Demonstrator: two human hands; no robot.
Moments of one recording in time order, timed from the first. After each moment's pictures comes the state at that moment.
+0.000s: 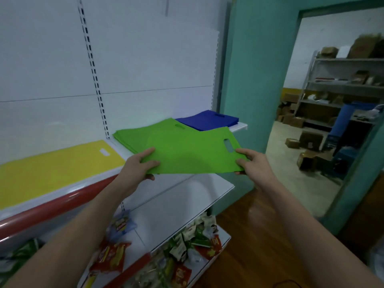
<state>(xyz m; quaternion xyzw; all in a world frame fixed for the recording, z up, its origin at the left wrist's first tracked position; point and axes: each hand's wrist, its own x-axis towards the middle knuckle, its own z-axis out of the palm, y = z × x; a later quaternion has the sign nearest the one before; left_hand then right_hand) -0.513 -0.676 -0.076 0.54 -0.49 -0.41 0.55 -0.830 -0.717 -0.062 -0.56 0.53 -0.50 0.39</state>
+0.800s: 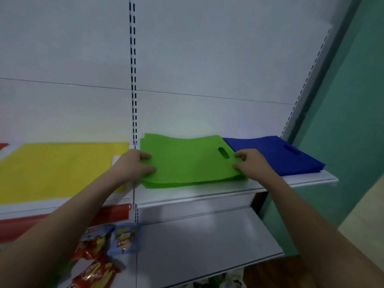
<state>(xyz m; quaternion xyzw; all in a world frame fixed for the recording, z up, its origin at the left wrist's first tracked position) -0.439 -0.810 -0.064 0.82 -0.42 -0.15 0.37 -0.701 -1.018 -0.044 -0.84 0.45 -0.22 0.21</state>
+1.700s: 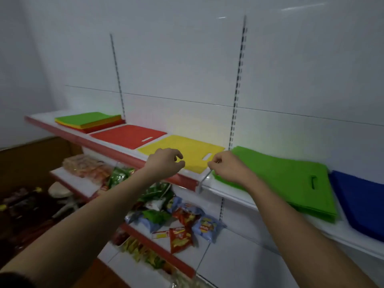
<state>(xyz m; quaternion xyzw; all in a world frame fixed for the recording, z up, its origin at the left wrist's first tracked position) -0.538 -0.681 -0.031 0.96 -0.18 0.08 0.18 -0.591 -0.888 -0.027 -0.94 -0.02 -0.08 0.32</state>
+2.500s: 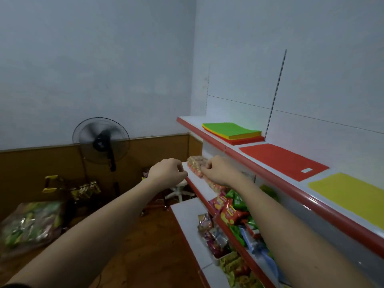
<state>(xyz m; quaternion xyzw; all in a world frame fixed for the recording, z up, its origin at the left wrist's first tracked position) -0.544 -0.207 -0.043 0.97 0.13 0.11 0.19 -0.478 -0.379 -0.023 -0.93 -0.30 0.00 0.23</state>
